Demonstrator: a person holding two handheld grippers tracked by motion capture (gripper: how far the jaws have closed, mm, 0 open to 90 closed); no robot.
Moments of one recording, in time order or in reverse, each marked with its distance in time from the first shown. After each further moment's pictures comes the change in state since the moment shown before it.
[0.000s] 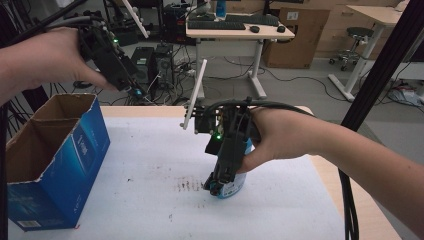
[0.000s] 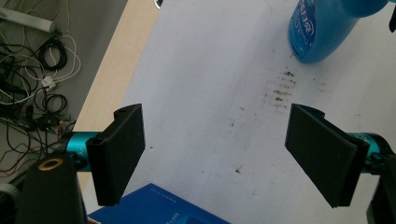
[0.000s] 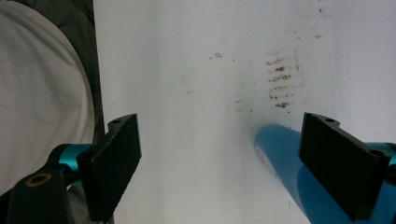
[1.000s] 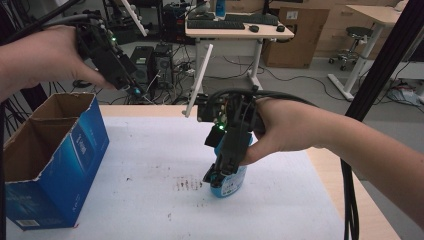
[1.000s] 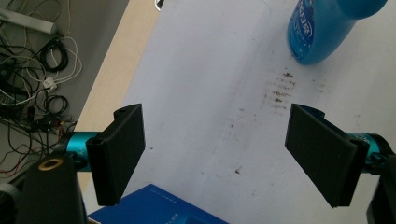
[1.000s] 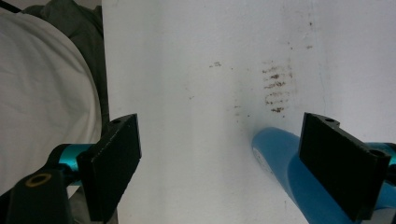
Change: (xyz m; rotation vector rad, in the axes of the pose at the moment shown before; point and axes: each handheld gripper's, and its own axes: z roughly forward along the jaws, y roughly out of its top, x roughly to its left) left arm -0.002 0.001 -0.002 -0.005 0.002 0.004; right arm 0.003 -0.001 -0.018 -0.042 -0.005 -0.005
